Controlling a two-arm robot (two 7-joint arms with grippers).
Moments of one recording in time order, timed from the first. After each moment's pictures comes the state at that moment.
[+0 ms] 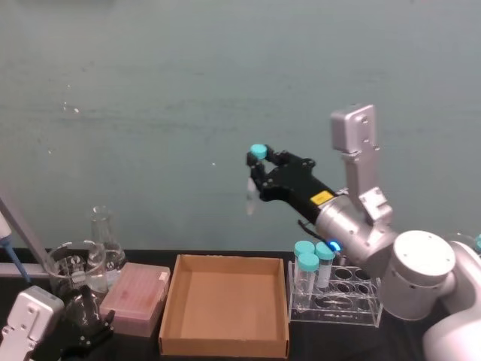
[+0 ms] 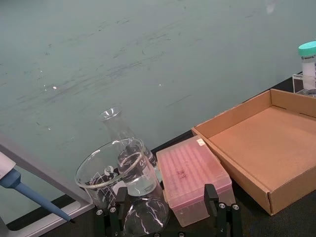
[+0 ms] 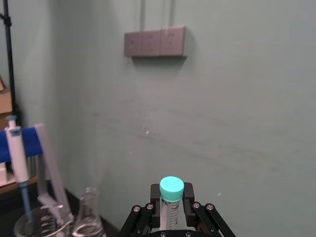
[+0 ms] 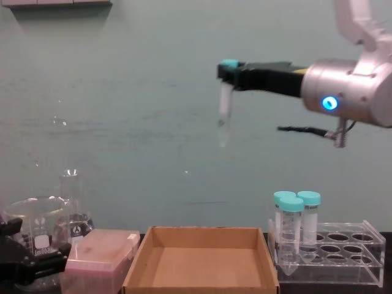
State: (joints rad) left arm -0.20 0.60 0.45 -1.41 -0.25 -0.12 0.03; right arm 0.64 0.14 -0.36 -1.25 0.24 0.05 0.33
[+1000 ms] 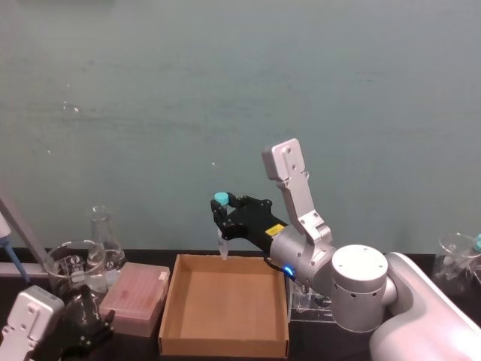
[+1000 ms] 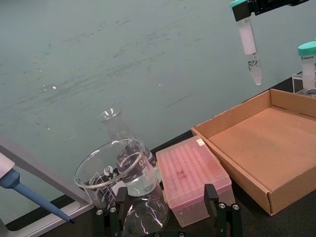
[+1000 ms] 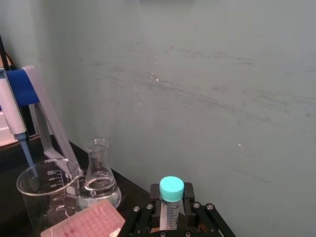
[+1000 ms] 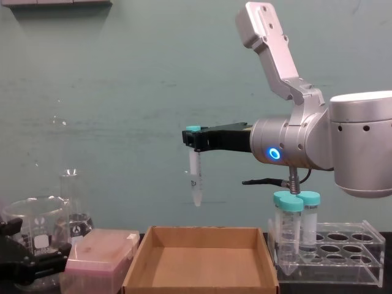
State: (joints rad) left arm -0.20 0.60 0.45 -1.41 -0.25 -0.12 0.03; right arm 0.71 0.03 -0.43 -1.02 0.18 0.13 0.28
